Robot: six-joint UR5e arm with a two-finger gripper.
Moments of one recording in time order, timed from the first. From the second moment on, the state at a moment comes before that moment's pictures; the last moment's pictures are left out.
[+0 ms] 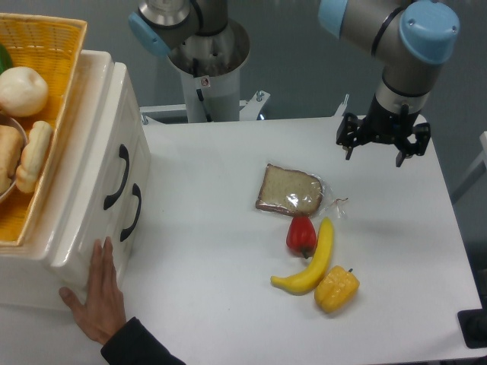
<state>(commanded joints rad) 2.82 -1.83 -1.54 -1.30 1.51 0.99</state>
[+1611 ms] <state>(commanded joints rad) 2.84 -1.83 -1.54 -1.30 1.51 0.99</state>
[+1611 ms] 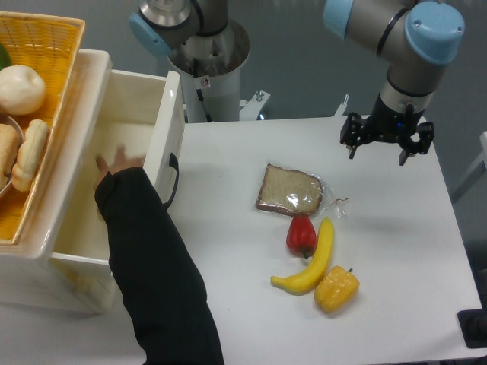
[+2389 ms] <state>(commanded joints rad) 2.86 -1.83 -1.55 -1.30 1.51 0.99</state>
